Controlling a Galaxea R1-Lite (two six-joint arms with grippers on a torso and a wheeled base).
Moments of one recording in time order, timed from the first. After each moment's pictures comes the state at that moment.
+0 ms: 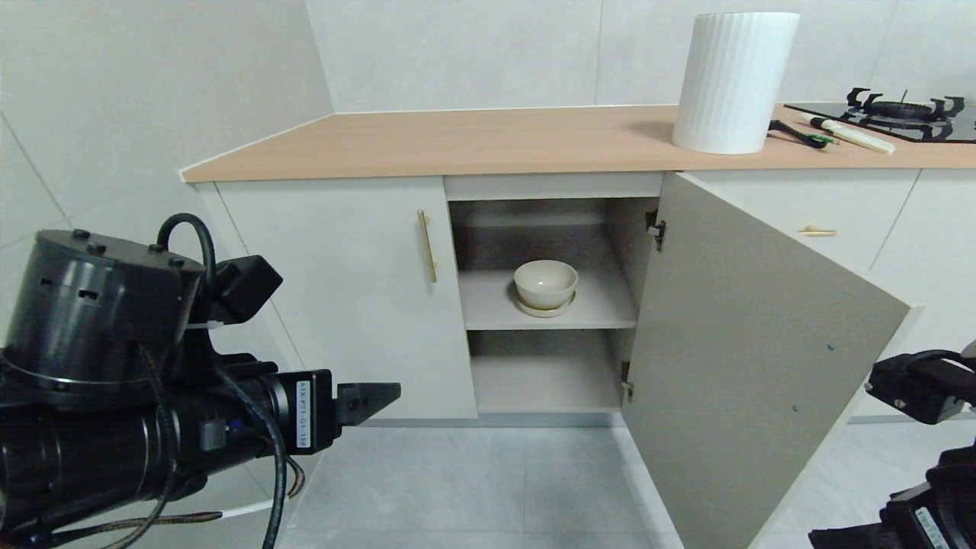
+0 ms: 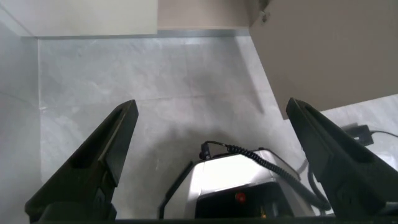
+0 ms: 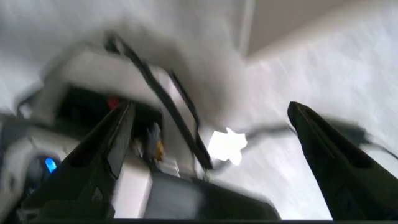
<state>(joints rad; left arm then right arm) -0.58 1.35 -0.83 0.11 0.20 -0.44 0.55 1.23 -0.81 0.60 -0.13 0.21</state>
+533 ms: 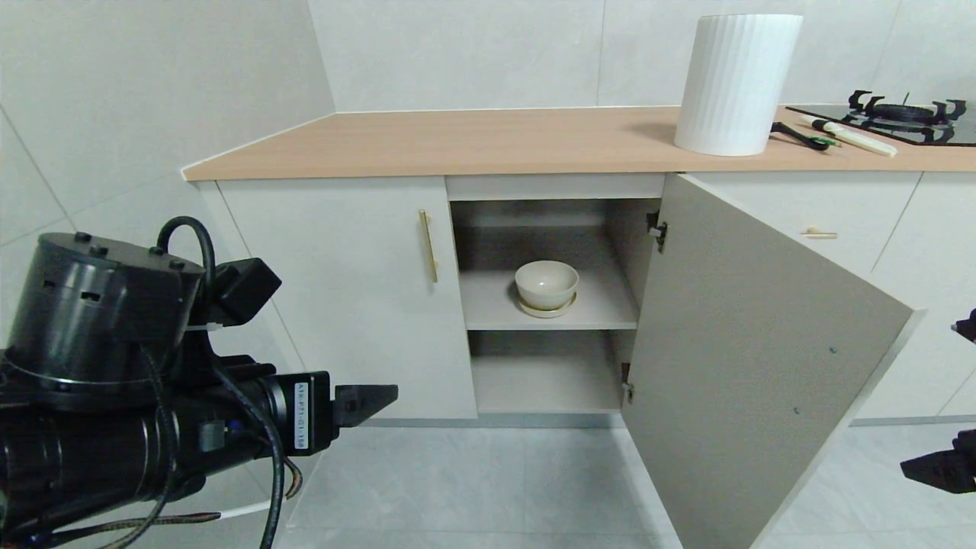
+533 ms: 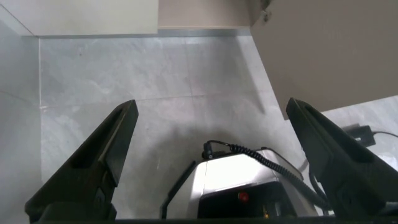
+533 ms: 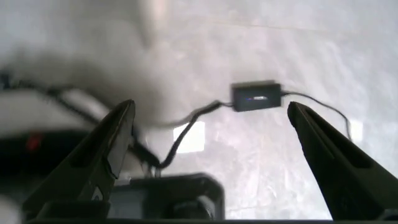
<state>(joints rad) -0.58 1.35 -0.82 0.11 0.20 -0.44 0.29 1.23 -0.93 0.71 -0.41 0.20</state>
